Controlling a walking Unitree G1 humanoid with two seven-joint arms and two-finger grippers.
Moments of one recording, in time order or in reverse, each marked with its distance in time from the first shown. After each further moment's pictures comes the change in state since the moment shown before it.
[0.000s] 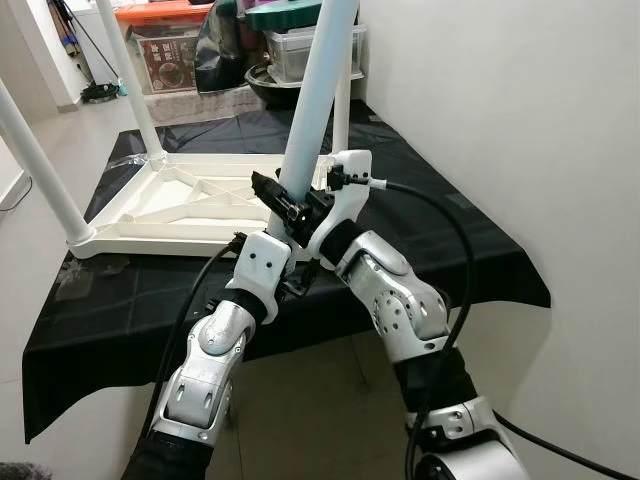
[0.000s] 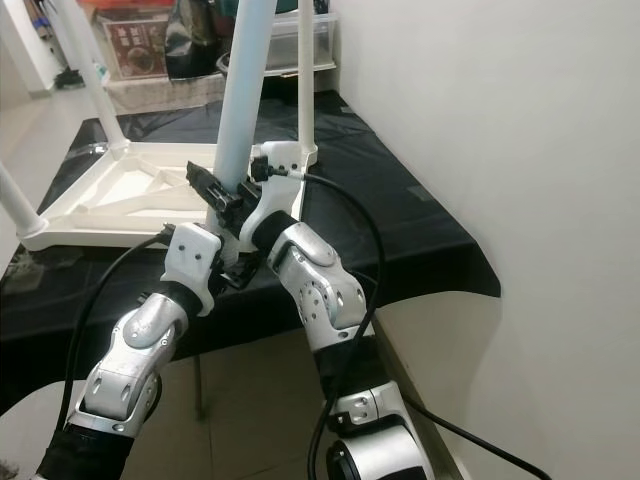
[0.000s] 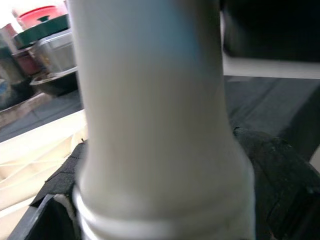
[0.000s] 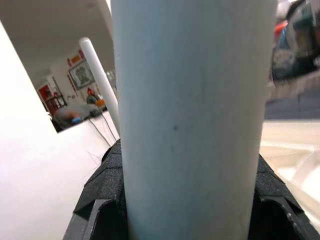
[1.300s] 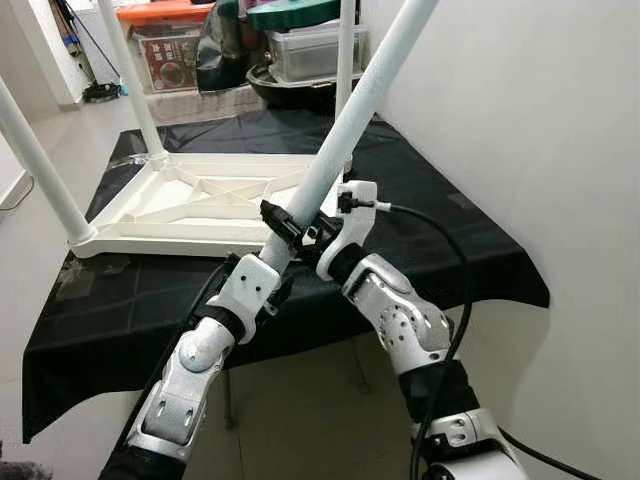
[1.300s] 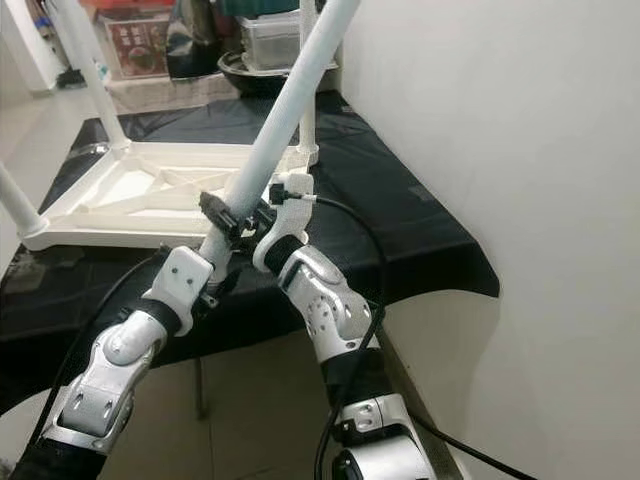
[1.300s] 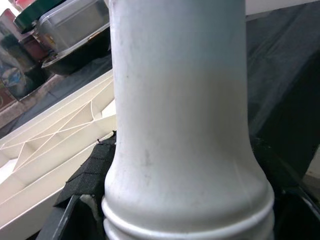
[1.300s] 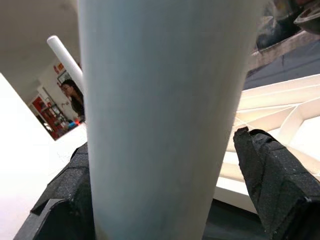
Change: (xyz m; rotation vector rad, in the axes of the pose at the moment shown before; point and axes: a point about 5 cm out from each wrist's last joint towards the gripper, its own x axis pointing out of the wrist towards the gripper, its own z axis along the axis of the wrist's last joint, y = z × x) left arm -0.022 0.018 -0.026 0.186 0.127 0.006; right arm -0.006 -0.022 -0.014 0.151 0.033 -0.109
